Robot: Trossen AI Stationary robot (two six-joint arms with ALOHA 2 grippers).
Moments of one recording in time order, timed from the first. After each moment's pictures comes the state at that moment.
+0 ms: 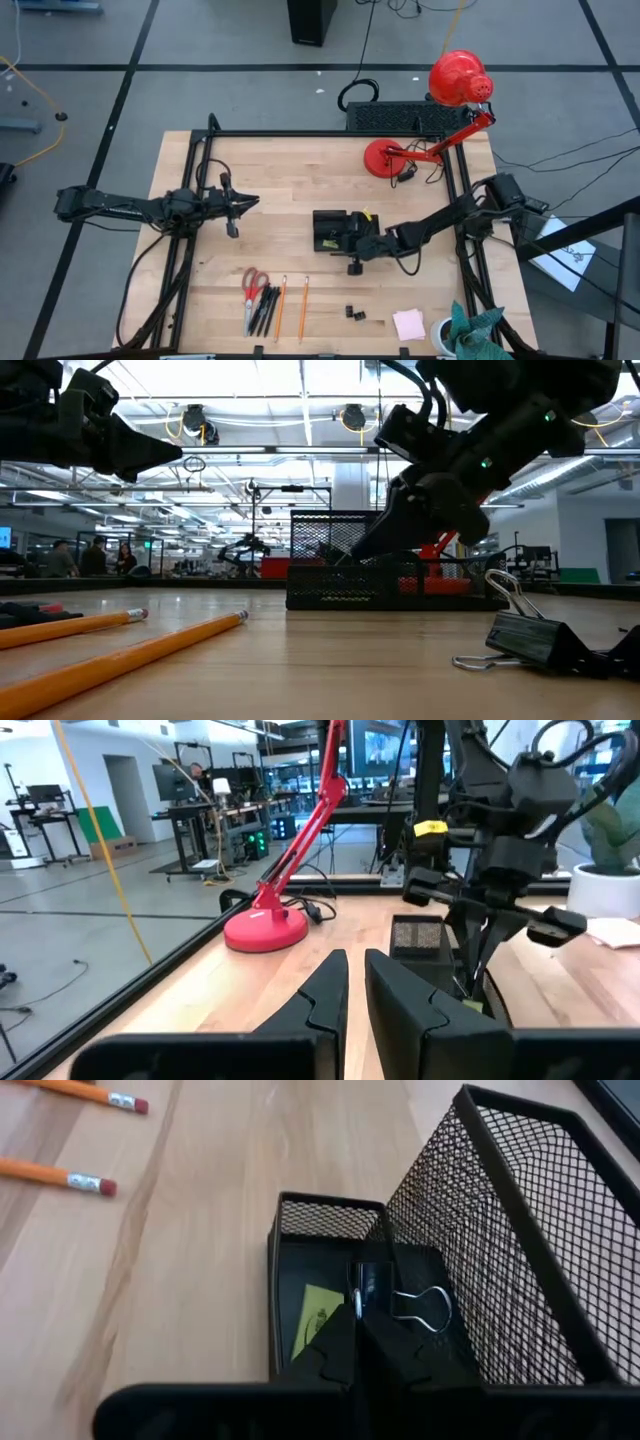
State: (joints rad) left arm -0.02 0.43 0.01 0.43 -0.22 0.07; right arm 0.28 1.76 0.75 0.32 0.44 0.03
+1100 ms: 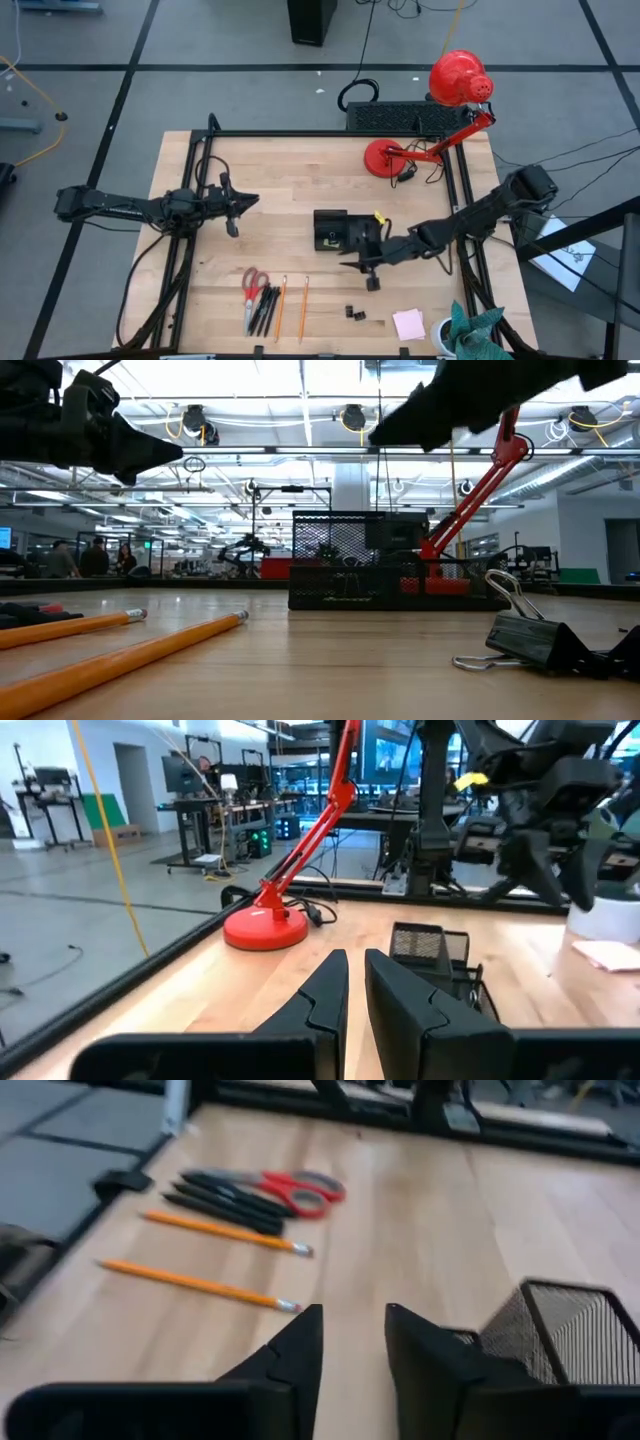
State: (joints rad) left arm -0.02 0.43 0.01 0.44 -0.24 -0.01; right arm 0.40 1.48 0.75 0.27 0.28 0.06
